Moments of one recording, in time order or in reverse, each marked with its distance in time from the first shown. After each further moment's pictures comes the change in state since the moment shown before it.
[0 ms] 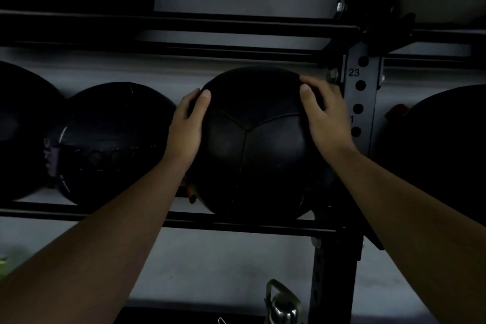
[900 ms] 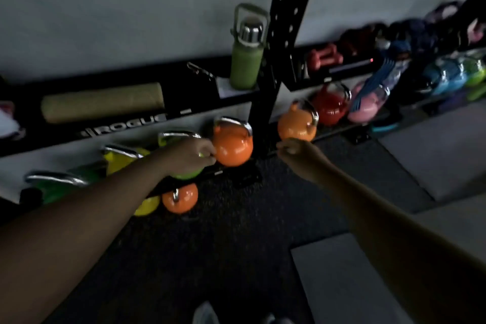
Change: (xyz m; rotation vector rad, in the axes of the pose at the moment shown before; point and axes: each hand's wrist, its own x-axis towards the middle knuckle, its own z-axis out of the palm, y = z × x) left_hand -0.399 -0.209 -0.188 0.623 -1.421 -0.536; right_hand -0.552 -0.032 -0.027 -0.560 -0.663 1.220
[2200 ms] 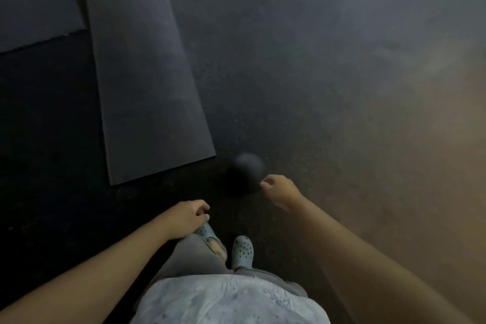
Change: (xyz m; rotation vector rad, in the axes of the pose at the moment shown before) left_hand -0.328 0.166 0.536 0.960 -1.268 0.640; right_hand -0.688 0.339 0.277 0.912 0.553 1.325
